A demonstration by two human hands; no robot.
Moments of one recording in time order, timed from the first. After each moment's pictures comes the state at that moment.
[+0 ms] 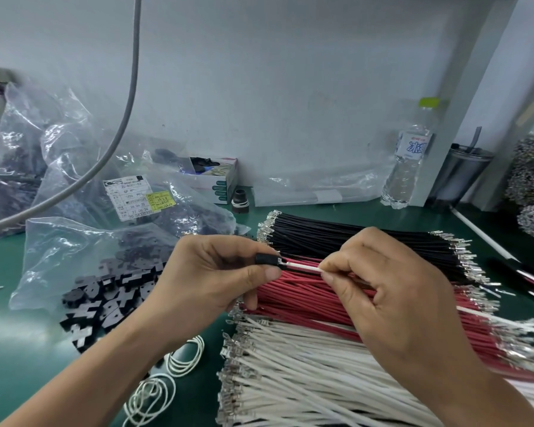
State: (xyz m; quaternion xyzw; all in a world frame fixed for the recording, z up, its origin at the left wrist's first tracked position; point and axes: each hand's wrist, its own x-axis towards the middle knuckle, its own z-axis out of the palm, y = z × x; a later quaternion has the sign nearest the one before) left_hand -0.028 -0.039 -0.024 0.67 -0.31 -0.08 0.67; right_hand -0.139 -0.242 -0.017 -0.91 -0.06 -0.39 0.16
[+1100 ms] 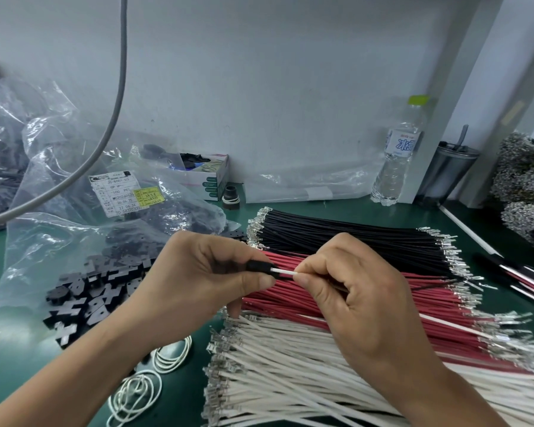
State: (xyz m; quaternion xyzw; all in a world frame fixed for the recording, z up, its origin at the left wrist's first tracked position) left_hand -0.033 -0.035 -0.018 0.71 -0.37 -0.06 0.59; right_hand -0.133 -0.229 -0.026 -0.89 -0.08 -0.37 0.26
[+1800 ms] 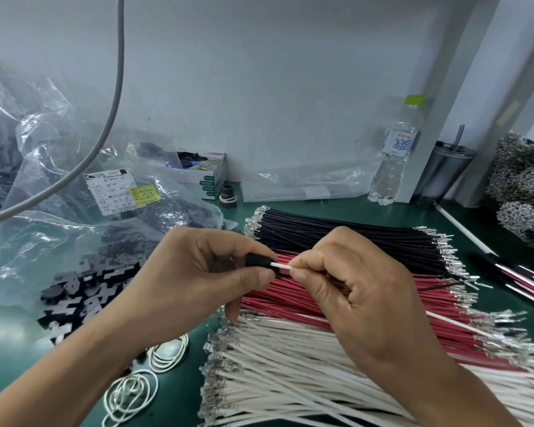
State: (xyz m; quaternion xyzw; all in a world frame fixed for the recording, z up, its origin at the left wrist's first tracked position) left_hand -0.037 -0.035 -0.010 0.71 -0.40 -0.06 0.58; right_hand -0.137 -0.232 -0.018 -0.89 -0.10 -0.38 0.23
